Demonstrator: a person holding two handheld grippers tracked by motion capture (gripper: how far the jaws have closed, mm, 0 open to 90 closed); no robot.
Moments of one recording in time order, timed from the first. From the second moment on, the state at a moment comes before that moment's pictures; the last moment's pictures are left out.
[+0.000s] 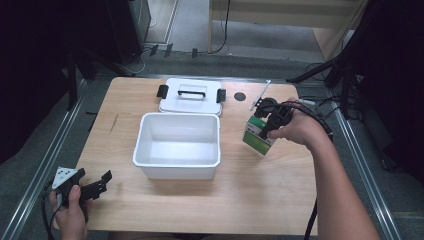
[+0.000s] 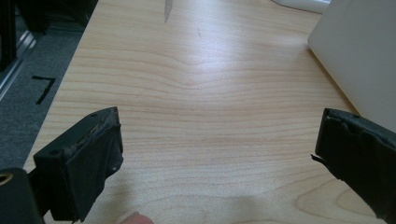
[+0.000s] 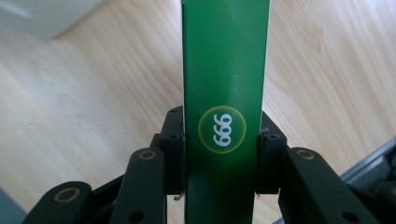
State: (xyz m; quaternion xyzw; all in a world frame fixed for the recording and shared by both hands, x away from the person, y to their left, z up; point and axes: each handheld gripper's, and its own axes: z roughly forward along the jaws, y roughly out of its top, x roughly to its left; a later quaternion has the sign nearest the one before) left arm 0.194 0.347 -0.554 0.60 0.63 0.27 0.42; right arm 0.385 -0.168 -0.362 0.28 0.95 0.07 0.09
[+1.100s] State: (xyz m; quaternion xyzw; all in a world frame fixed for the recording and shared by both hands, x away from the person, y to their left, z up) left arm 0.194 0.347 -0.554 0.60 0.63 0.27 0.41; right arm 0.342 -0.109 -0.259 0.10 0.98 0.11 0.11
